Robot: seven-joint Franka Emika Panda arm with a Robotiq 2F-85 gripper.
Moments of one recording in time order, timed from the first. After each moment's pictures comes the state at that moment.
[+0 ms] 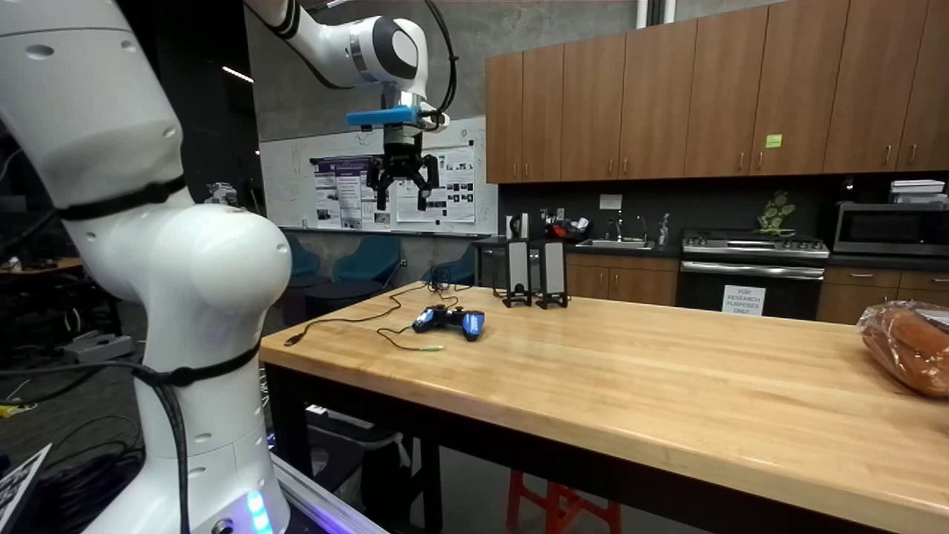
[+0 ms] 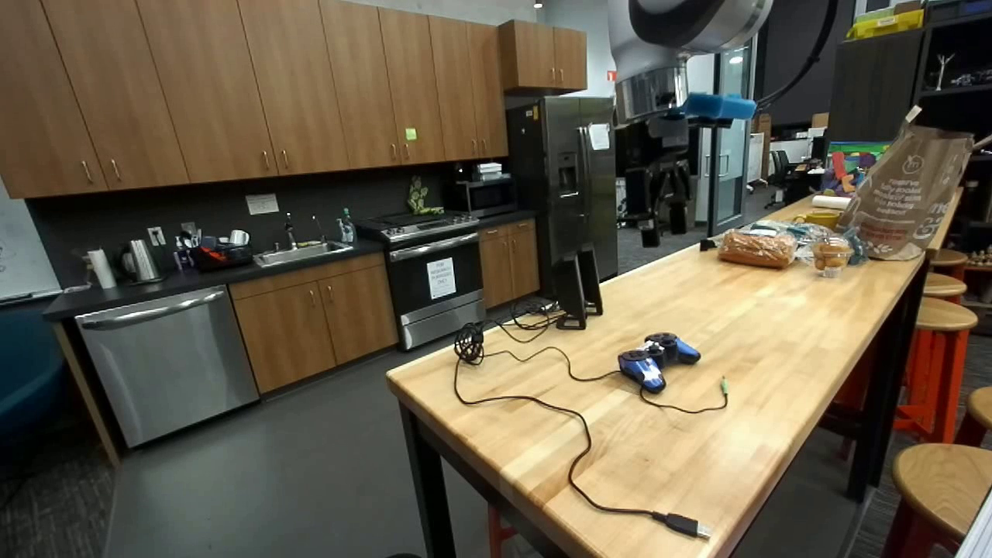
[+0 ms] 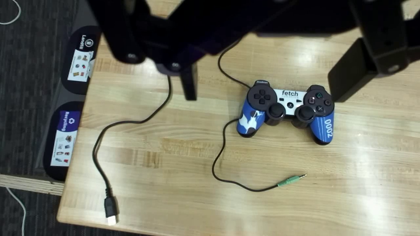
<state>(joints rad) 0.10 -0.37 0.07 -2.18 0.03 1.70 -0.07</state>
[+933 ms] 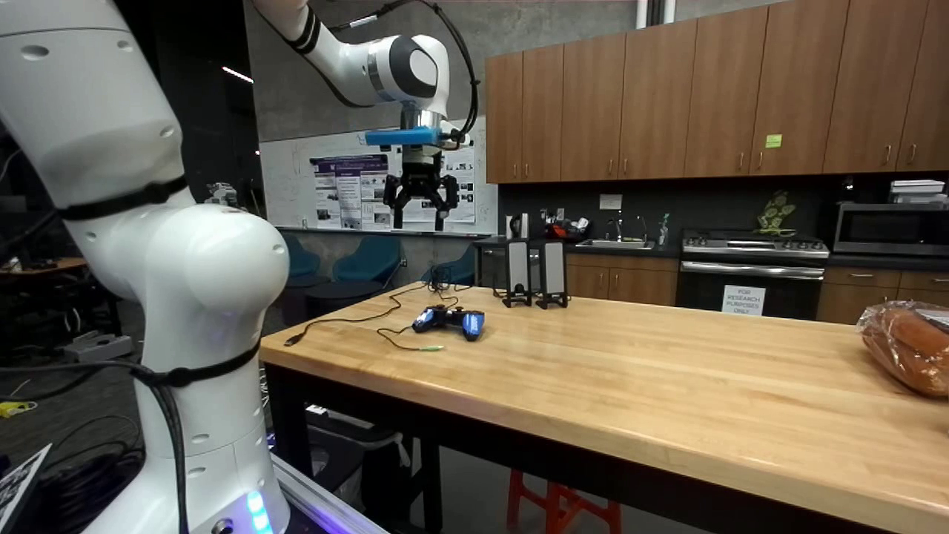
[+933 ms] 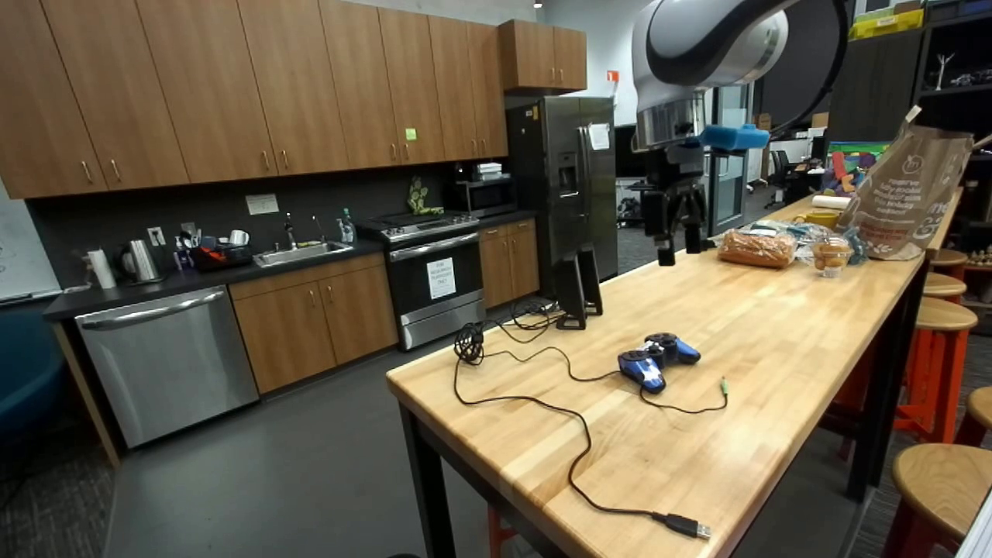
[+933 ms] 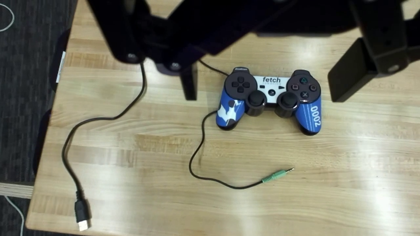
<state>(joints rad) 0.06 -0.37 0.01 -2.27 0.03 1.80 -0.14</state>
